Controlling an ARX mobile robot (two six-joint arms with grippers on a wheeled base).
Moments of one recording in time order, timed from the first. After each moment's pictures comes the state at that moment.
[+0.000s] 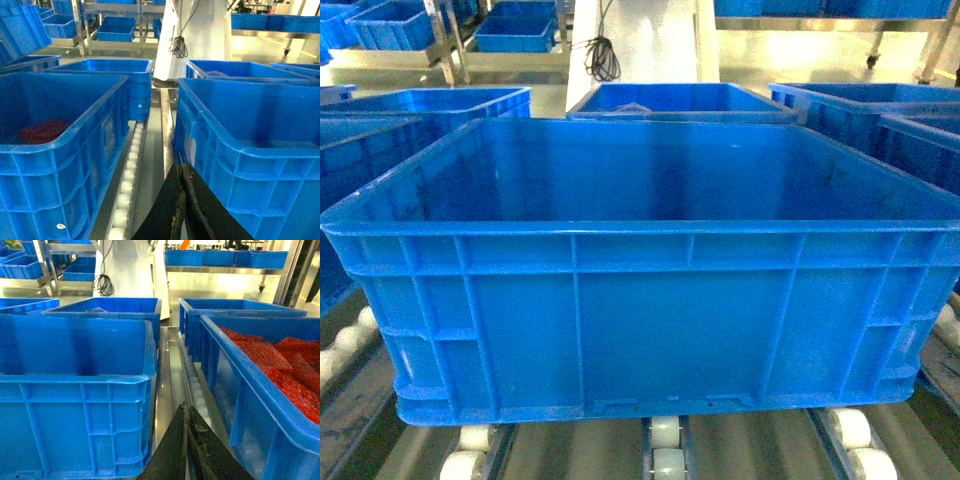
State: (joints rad) left arm 0.00 0.50 0.02 0.49 0.00 -0.02; right arm 0.00 0.56 0.01 0.55 0.00 0.00
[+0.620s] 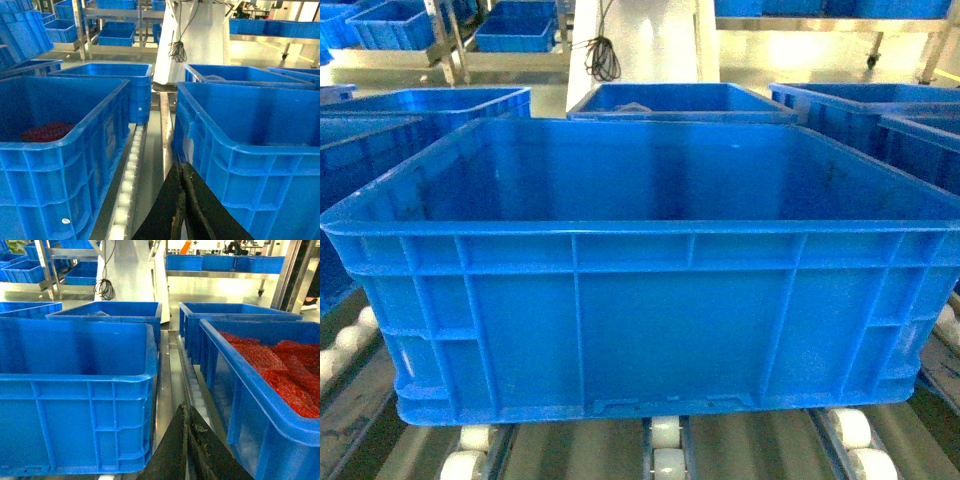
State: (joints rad) left arm 0.00 0.28 0.01 0.27 0.00 -0.02; right arm 0.00 0.31 0.01 0.31 0.00 0.00
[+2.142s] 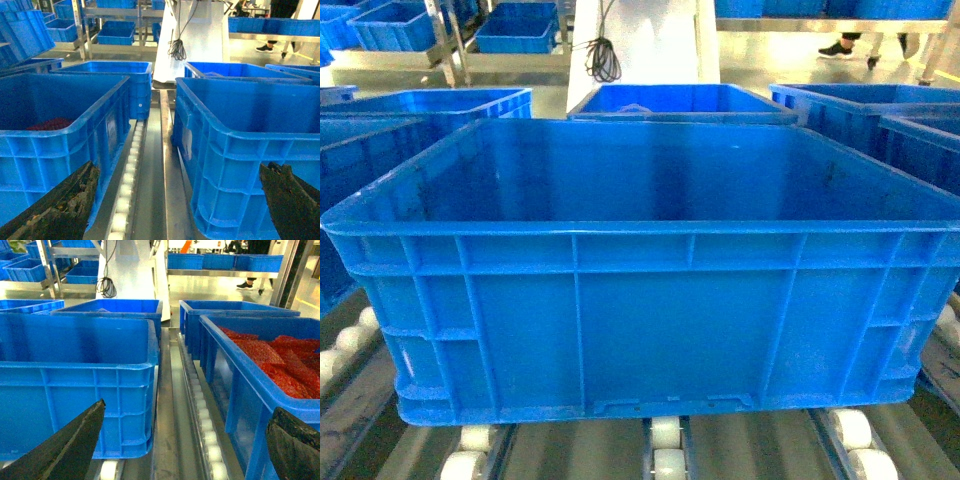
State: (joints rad) left arm 0.00 0.01 0.02 0.00 0.00 -0.01; right arm 0.00 0.00 0.01 0.00 0.00 0.00
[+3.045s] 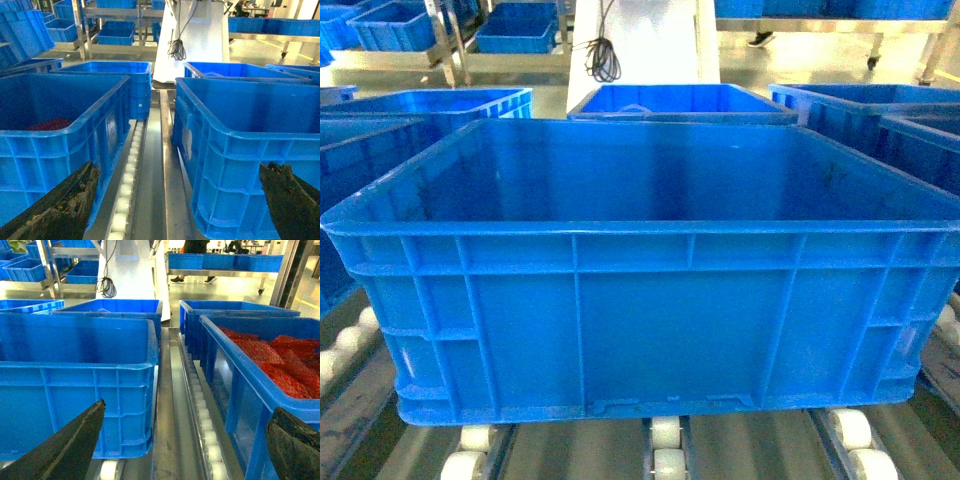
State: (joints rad) left arm 0.00 0.01 0.02 0.00 0.00 -0.01; right arm 0.00 0.00 0.01 0.00 0.00 0.00
